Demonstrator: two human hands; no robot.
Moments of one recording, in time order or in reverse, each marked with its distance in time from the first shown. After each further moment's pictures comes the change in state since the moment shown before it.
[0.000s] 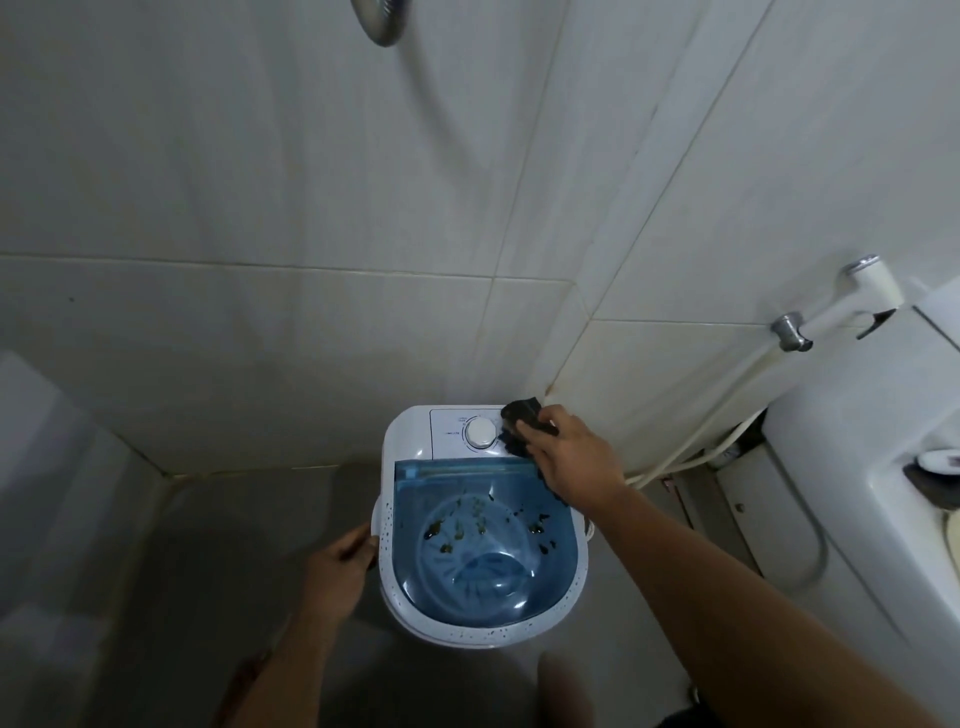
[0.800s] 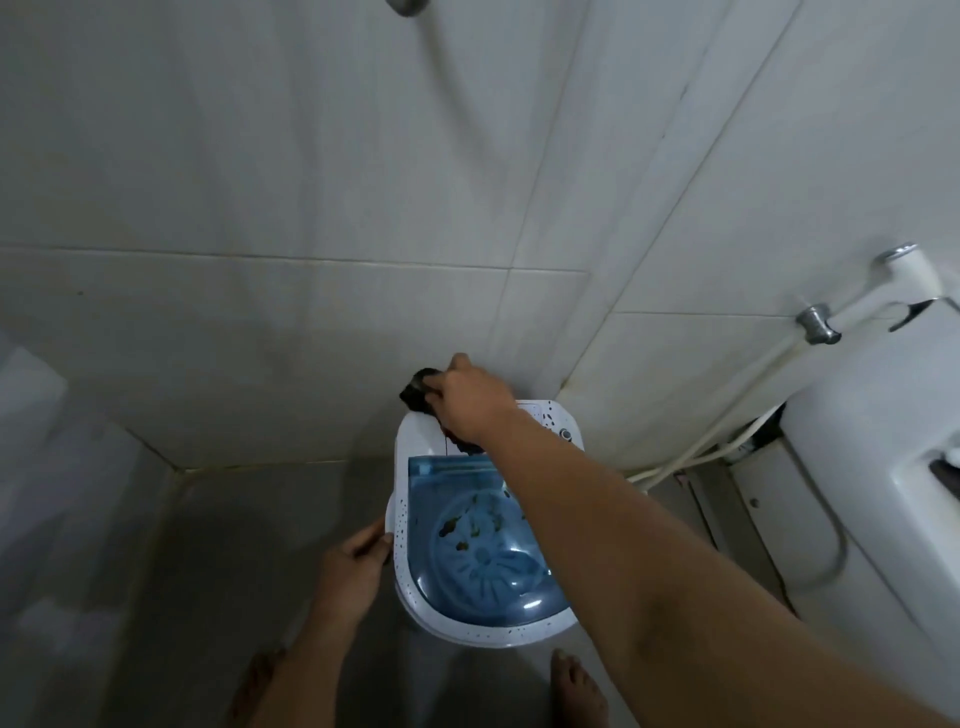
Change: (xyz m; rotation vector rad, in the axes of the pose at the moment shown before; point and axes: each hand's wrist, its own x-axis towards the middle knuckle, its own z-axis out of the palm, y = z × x) left_hand -0.002 0.000 0.000 -0.056 -0.003 0.009; right_hand 0.119 -0.124 -0.011 0.072 -0.261 -0.036
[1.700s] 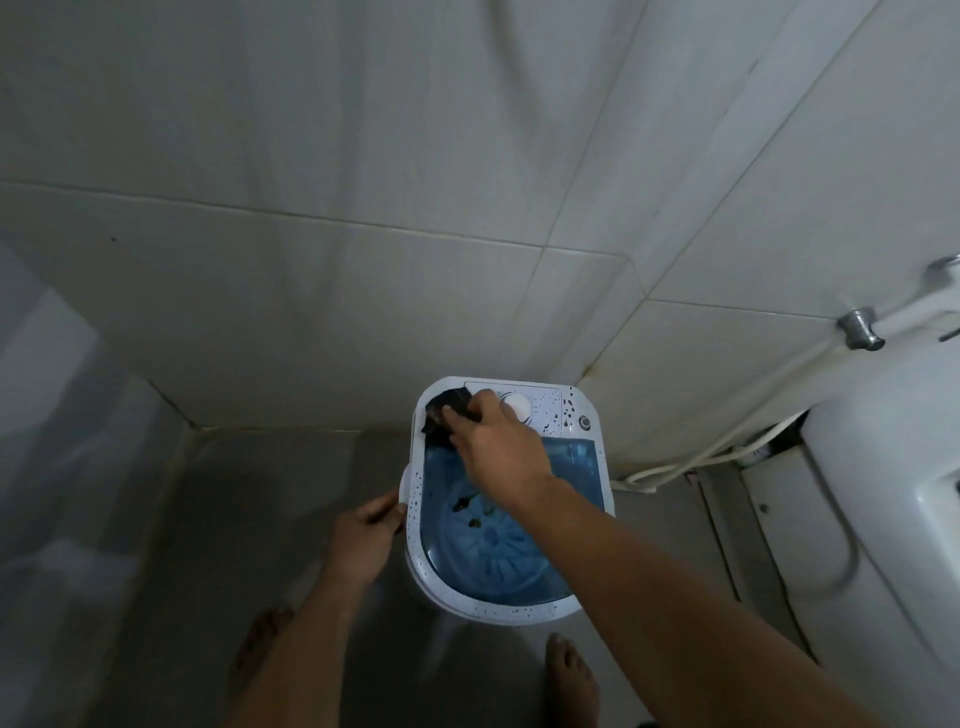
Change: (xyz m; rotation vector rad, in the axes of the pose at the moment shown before) left_hand 0.005 0.000 -0.002 -0.049 -0.002 -0.009; right_hand -0.084 -0.012 0.046 0.006 0.169 -0.086
